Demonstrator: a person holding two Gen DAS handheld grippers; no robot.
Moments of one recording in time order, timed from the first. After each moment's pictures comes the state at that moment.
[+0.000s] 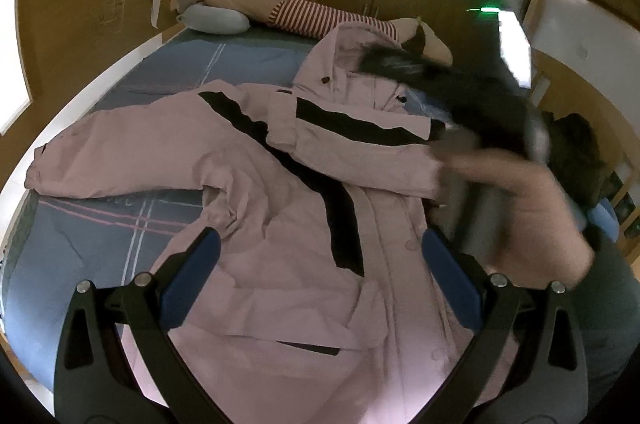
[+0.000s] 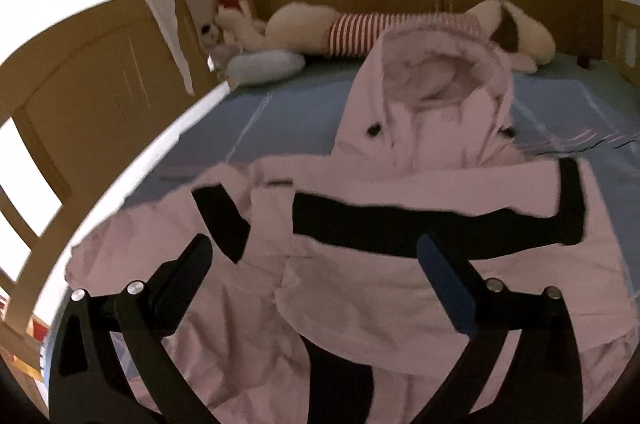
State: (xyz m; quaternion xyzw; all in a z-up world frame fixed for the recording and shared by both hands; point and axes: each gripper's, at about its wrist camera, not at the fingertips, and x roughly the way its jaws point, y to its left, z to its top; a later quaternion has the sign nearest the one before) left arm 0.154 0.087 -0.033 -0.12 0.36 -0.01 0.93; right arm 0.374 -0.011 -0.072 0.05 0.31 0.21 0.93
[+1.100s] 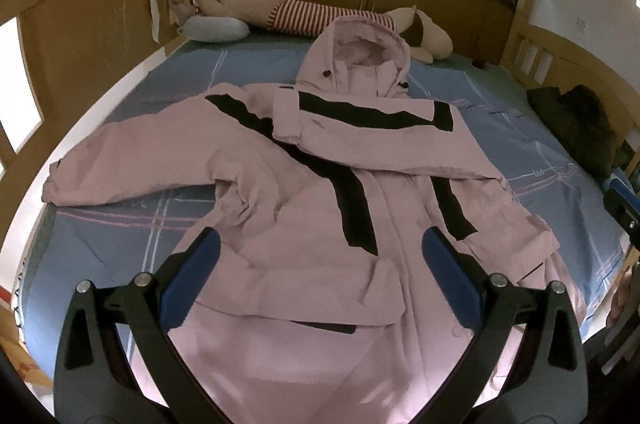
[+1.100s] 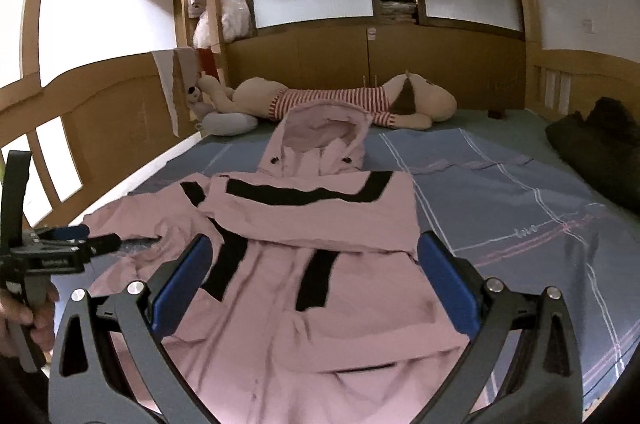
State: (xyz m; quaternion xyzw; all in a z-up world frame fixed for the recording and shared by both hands) left arm 0.137 0.072 -0.038 -0.07 0.36 0.01 0.93; right arm 0.134 -0.221 -0.032 0.02 0.20 0.15 0.97
